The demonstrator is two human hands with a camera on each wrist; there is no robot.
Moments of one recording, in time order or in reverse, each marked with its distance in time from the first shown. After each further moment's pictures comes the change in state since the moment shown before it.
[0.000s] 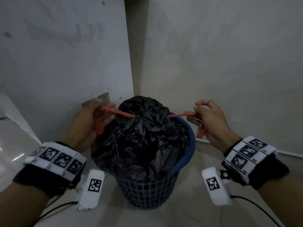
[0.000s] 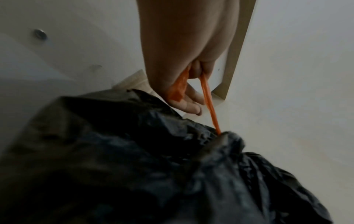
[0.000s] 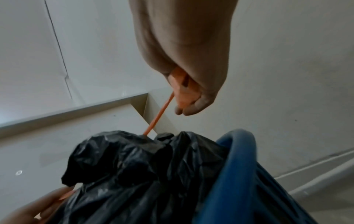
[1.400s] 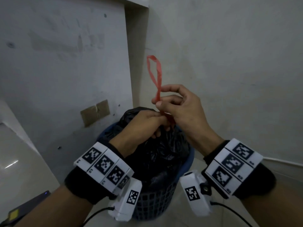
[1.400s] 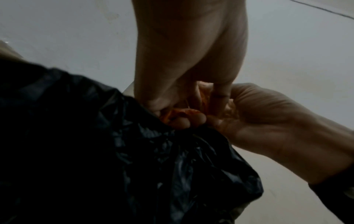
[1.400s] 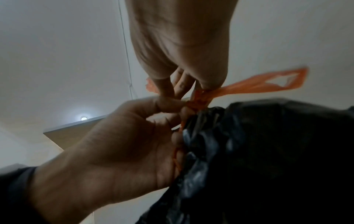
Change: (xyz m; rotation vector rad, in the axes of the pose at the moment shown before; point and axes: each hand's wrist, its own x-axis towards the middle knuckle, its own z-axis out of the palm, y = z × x) left_hand -0.052 -0.016 0.104 0.728 -0.481 0.102; right_hand -0.038 -0.041 0.062 -0.088 -0.292 -0.357
